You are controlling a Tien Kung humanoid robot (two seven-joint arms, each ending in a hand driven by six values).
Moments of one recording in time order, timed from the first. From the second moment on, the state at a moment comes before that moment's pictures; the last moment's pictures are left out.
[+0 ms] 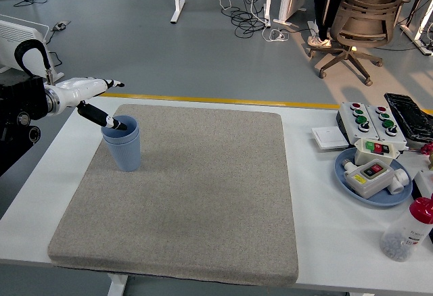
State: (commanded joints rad) left arm -1.10 0.58 -0.62 -0.81 1.69 -0.28 -0.02; right arm 0.21 -0.15 0.57 0.20 -0.54 -0.30 -0.23
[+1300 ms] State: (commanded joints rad) left arm -0.09 0.39 -1.46 -1.66 0.89 -0.19 0.15; right arm 0.17 -0.15 0.56 0.19 -0.50 -0.29 -0.21
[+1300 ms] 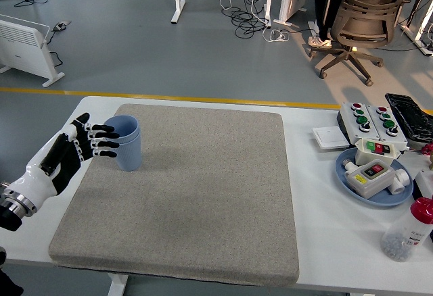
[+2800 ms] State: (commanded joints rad) left arm -0.04 0.32 -1.45 -1.55 0.62 0.09 -0.05; right arm 0.19 -0.15 0.55 0.19 -0.47 -0.29 -0.20
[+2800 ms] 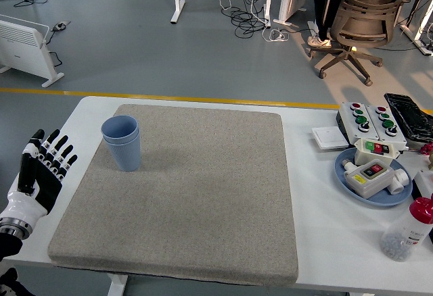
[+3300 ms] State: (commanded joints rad) left arm -0.05 0.32 -1.46 -1.53 0.64 0.11 -0.04; right arm 0.20 -0.15 0.55 0.18 -0.48 -0.29 -0.20
